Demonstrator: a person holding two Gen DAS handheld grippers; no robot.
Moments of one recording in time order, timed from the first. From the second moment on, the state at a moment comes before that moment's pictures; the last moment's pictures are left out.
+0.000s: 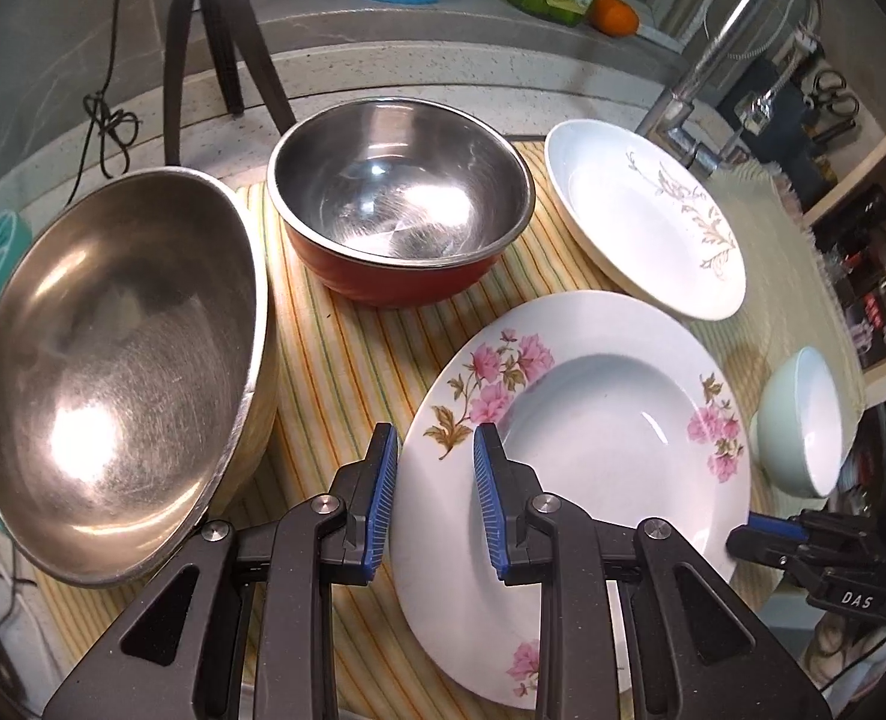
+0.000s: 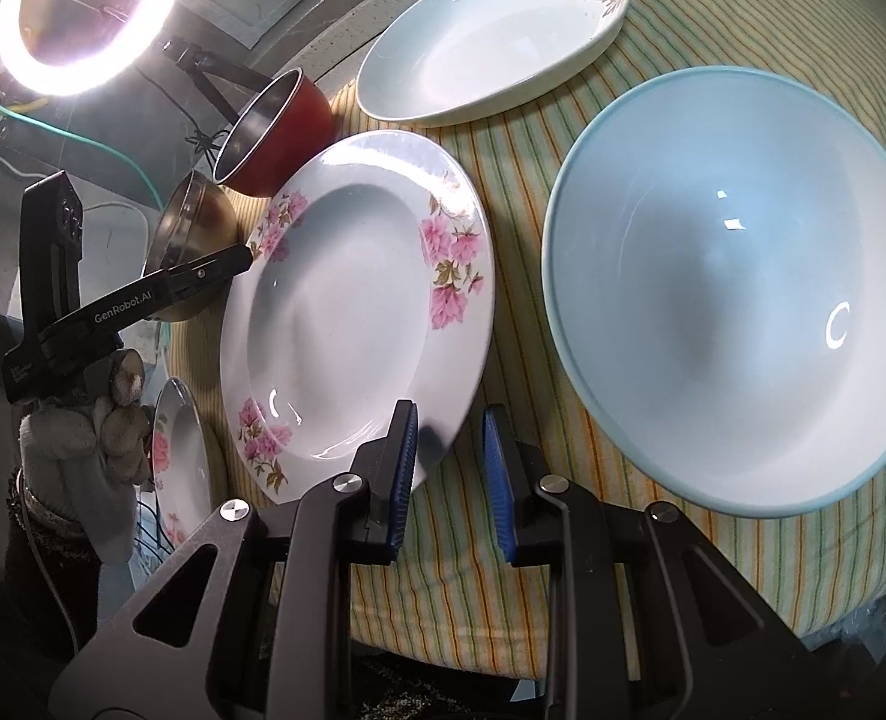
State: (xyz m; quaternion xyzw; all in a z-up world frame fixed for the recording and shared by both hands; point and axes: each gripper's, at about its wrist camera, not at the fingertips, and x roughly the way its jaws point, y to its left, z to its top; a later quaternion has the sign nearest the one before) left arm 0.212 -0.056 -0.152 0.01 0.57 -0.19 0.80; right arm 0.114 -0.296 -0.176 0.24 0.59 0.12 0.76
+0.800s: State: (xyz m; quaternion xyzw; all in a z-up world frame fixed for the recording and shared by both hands) left arm 0.221 -0.071 -0.160 0.05 0.57 -0.20 0.79; right arm 0.112 -0.295 -0.175 0.25 0.58 0.14 0.76
